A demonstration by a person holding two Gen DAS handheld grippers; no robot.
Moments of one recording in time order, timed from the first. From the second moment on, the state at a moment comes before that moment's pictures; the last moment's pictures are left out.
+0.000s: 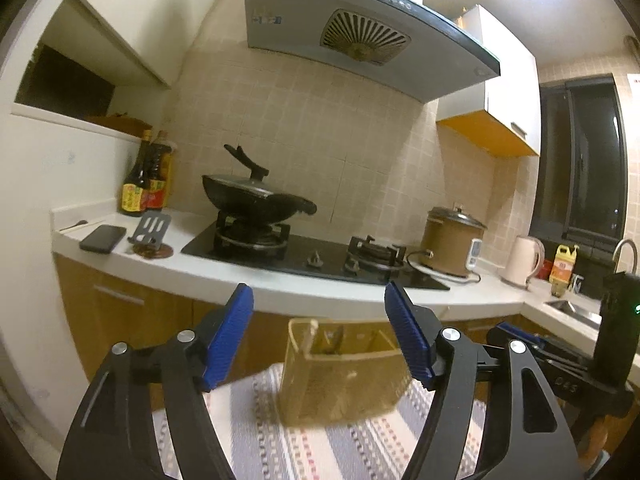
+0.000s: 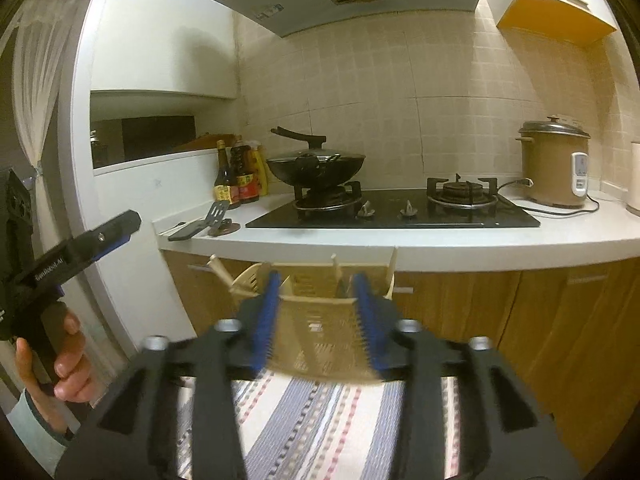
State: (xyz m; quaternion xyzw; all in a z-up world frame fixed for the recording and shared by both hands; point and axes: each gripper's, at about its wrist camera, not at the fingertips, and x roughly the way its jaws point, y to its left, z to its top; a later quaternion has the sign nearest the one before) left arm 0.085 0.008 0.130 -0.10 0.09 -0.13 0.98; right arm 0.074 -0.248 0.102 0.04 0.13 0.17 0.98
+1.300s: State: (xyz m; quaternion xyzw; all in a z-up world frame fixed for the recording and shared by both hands) left arm -0.015 -0.043 0.026 0.01 0.08 0.01 1.00; right arm -0.008 -0.230 0.025 0.02 0.11 0.00 0.99
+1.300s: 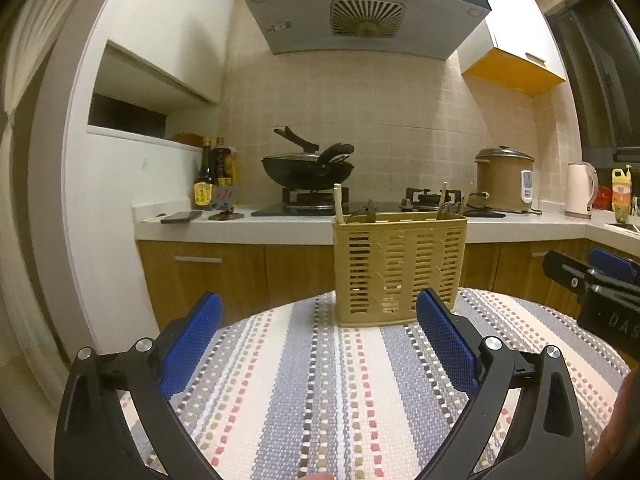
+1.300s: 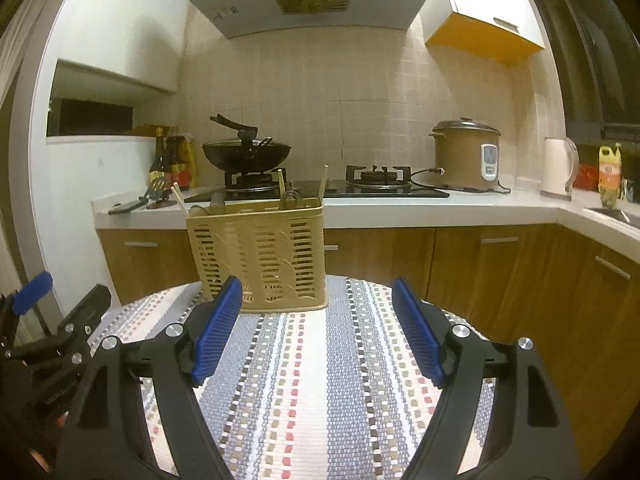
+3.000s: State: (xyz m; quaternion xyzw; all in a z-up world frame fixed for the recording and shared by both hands) left arm -0.001 -0.038 0.019 -0.01 0.12 0.00 0.99; right arm -0.002 -0.233 0.020 0.02 0.13 0.02 0.99
